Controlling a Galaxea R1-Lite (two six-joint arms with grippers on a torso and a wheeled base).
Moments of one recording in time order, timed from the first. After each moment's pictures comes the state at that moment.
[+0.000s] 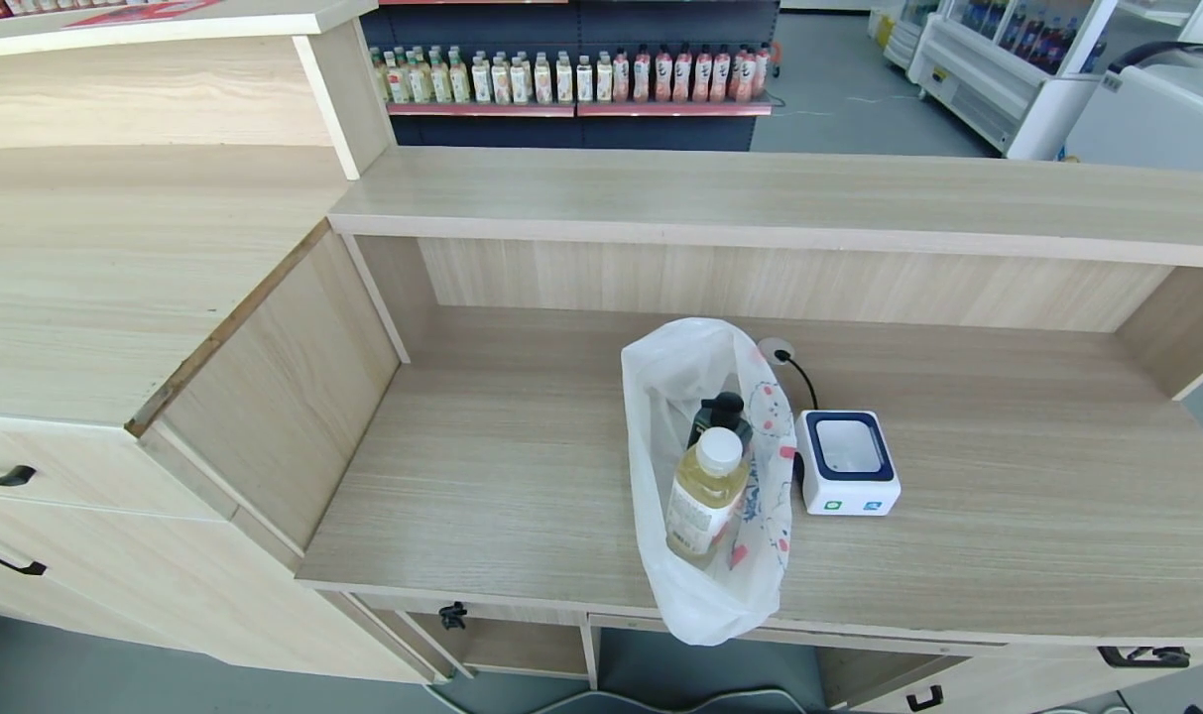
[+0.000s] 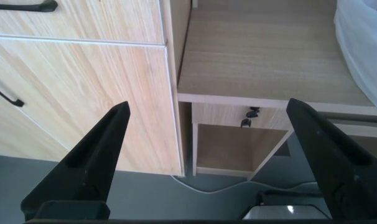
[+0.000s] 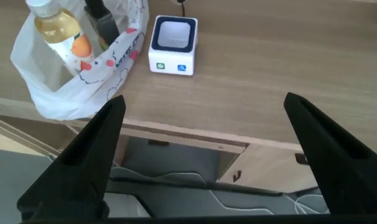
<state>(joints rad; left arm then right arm) 0.00 0.00 0.00 0.00 0.00 0.01 -0.03 0.27 -0.02 -0.21 0.09 -0.09</state>
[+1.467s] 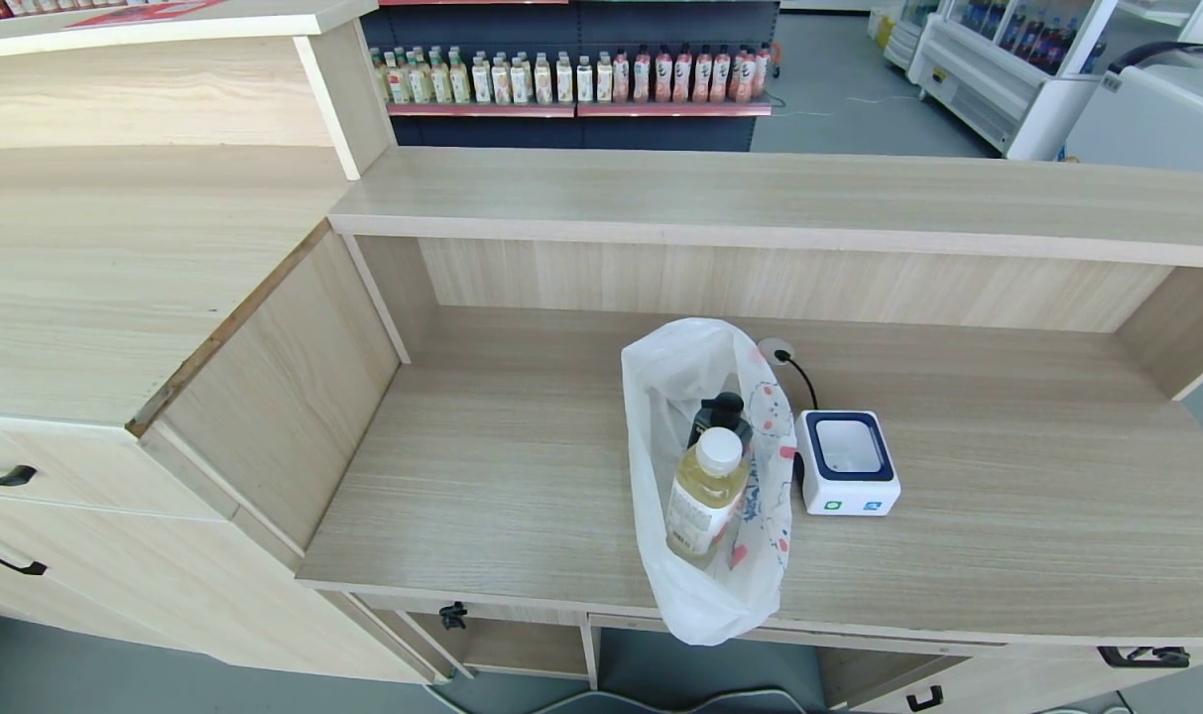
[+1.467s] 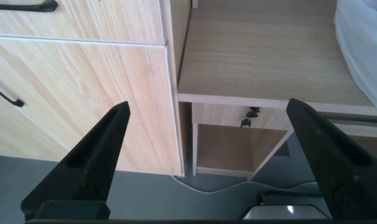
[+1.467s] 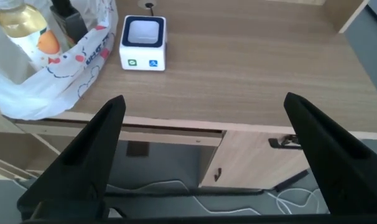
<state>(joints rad) 0.00 0.00 0.00 0.00 0.00 0.01 0.00 0.00 -0.02 -0.03 -0.10 -0.13</state>
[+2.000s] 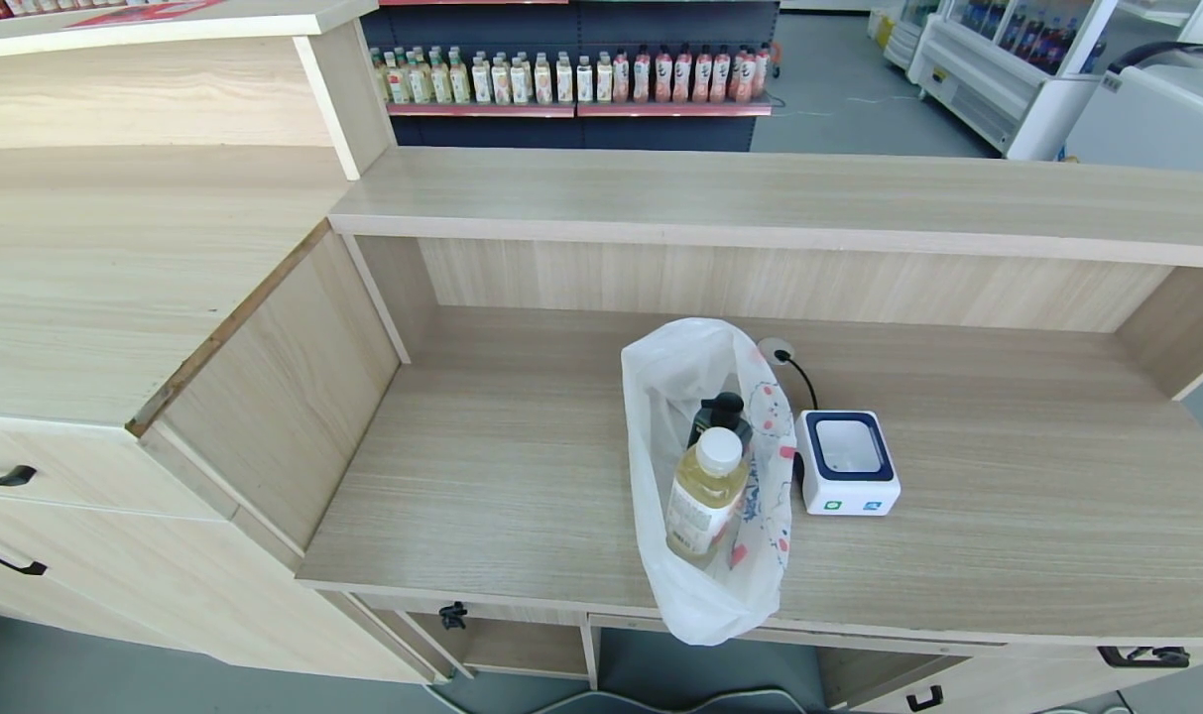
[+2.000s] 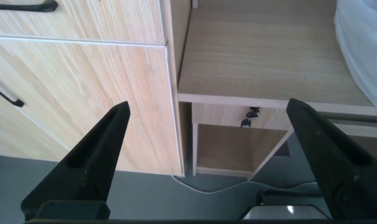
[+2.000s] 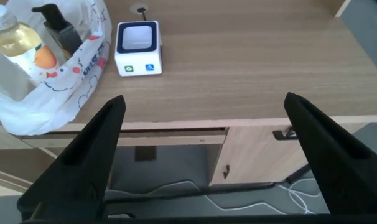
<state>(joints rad) 0.00 0.00 0.00 0.00 0.00 0.01 0.00 0.00 -0.02 -0.03 -0.08 0.00</state>
